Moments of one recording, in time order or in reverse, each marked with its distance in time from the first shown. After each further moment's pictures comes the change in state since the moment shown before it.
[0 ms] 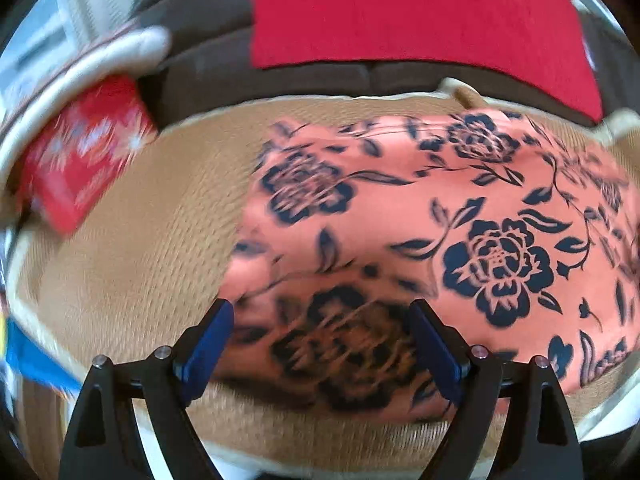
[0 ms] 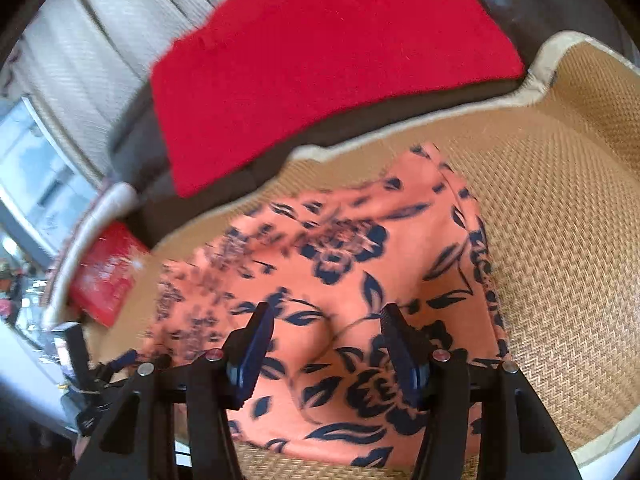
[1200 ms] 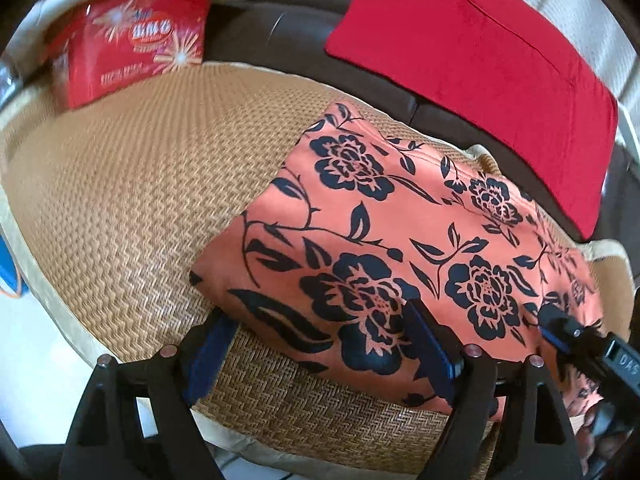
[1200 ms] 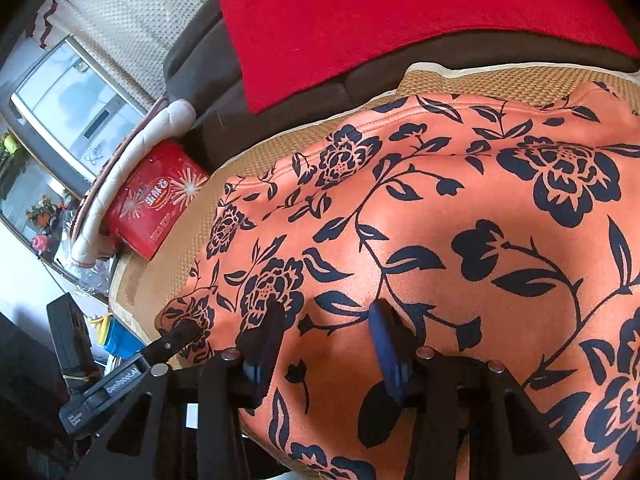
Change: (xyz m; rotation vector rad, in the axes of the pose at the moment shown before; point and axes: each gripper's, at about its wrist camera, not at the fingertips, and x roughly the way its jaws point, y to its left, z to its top) left arm 0.000 0.028 -0.036 -0.361 -0.037 -0.145; right arm 0.123 0.082 -0.039 -0.125 0.236 0.202
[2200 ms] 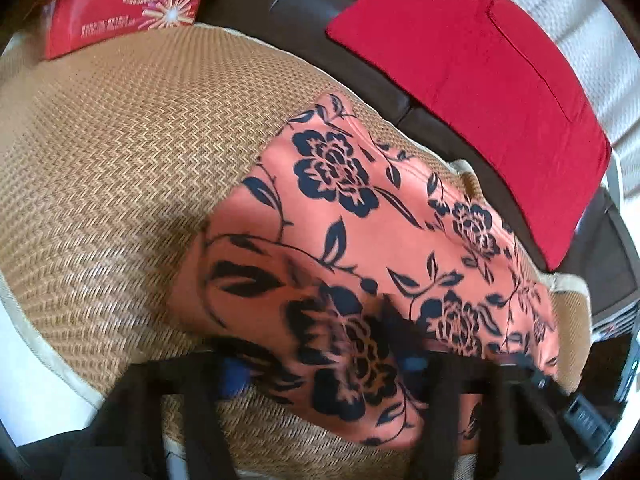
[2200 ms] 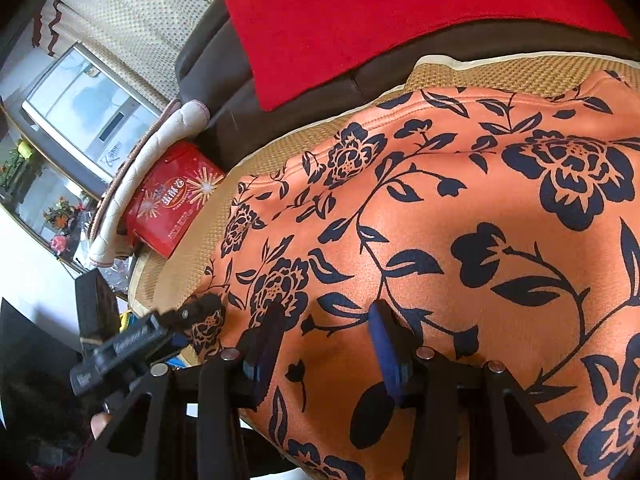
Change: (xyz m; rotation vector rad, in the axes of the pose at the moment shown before) left arm 0.040 0.013 0.026 -0.166 0.090 -0.182; right arm -0.004 -0.010 0.002 0.014 0.020 0.084
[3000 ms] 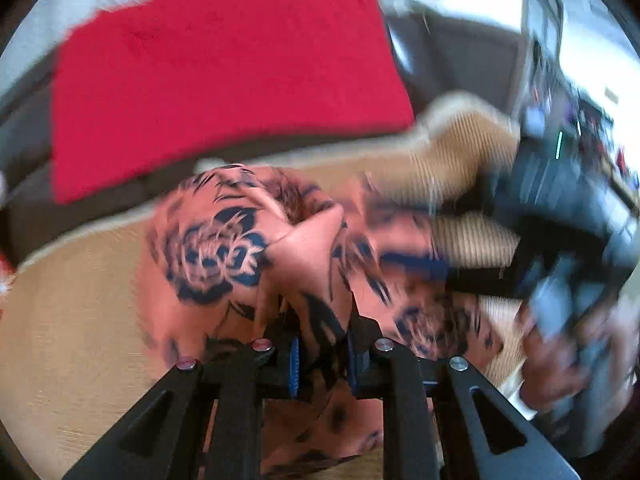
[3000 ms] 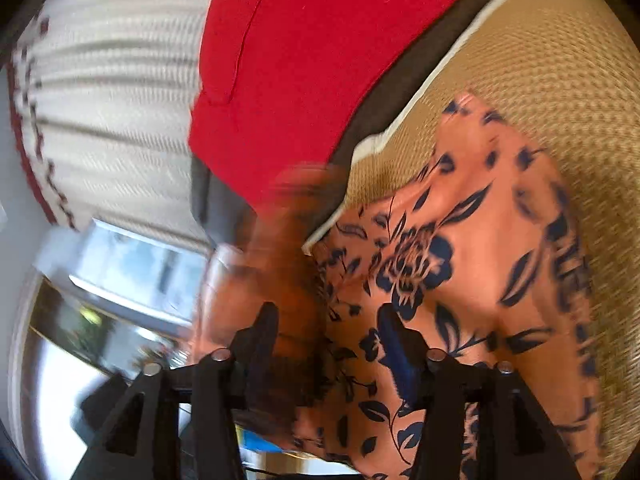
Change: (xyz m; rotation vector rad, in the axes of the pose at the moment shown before) left arm 0.009 -0.260 -0.094 0.899 0.046 -0.122; right arm -0.113 -0.130 0.006 0.483 -0.263 0.312
